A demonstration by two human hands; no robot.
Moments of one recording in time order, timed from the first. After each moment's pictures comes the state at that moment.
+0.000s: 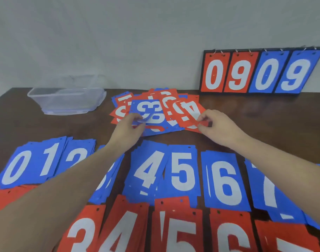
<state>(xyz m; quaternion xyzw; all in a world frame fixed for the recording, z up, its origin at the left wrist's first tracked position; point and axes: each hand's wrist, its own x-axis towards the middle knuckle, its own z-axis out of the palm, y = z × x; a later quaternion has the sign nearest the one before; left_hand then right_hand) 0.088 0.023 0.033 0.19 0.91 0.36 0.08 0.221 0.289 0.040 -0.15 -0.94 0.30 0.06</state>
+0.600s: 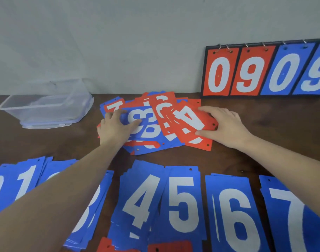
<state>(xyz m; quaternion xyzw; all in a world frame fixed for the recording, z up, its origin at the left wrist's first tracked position) -0.003 0.059 0.001 0.07 0.97 0.24 -0.01 0.166 0.346 0.009 -0.13 -0.96 0.26 0.03</state>
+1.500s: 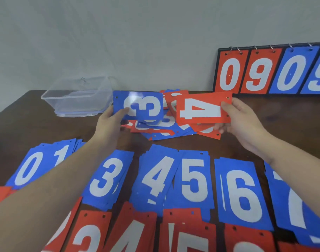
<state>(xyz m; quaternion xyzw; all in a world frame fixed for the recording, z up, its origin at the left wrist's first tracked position) 0.072 -0.008 0.066 0.03 0.70 0.71 0.11 0.209 0.289 0.053 -0.21 -0.69 0.68 0.14</state>
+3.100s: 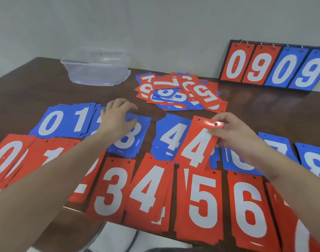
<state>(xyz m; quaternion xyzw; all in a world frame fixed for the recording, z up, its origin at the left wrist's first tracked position) 0.123 -0.103 0.024 0.23 0.94 0.24 -0.07 0.307 0.172 0.065 -0.23 -0.76 0.60 0.02</state>
